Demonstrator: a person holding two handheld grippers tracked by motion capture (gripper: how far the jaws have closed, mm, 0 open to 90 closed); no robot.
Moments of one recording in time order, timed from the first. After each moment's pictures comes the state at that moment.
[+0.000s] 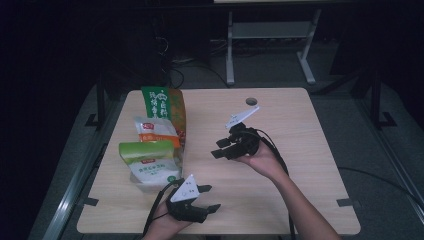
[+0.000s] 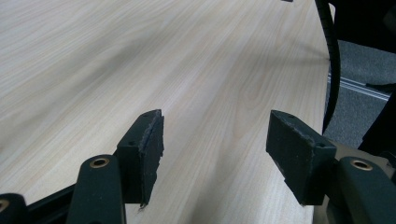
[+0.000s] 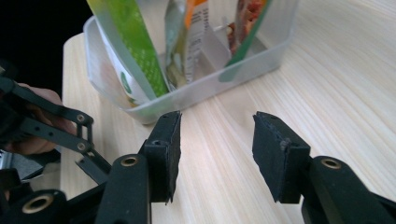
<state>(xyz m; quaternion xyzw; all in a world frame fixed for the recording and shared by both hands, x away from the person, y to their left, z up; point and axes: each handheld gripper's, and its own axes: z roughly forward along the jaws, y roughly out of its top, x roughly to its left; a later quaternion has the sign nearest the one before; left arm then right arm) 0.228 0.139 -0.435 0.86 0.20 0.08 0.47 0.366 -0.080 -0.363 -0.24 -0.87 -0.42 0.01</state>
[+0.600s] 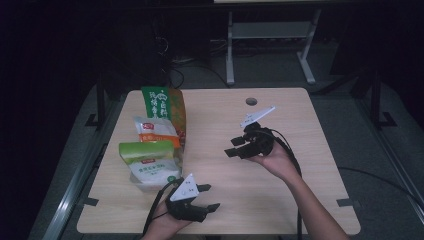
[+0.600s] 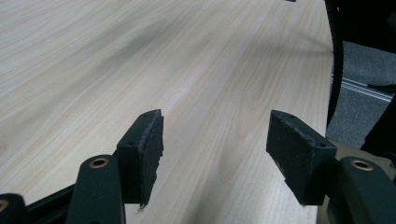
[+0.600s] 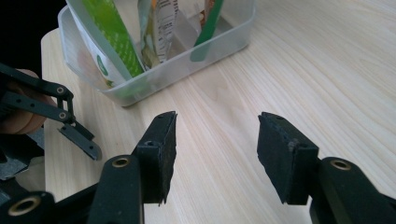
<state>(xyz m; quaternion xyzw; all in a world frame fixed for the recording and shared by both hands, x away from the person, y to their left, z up) 0.230 0.140 -0.436 0.86 0.20 0.08 0.47 0.366 -0.115 -0.364 -0.27 -0.87 -0.41 0.00</state>
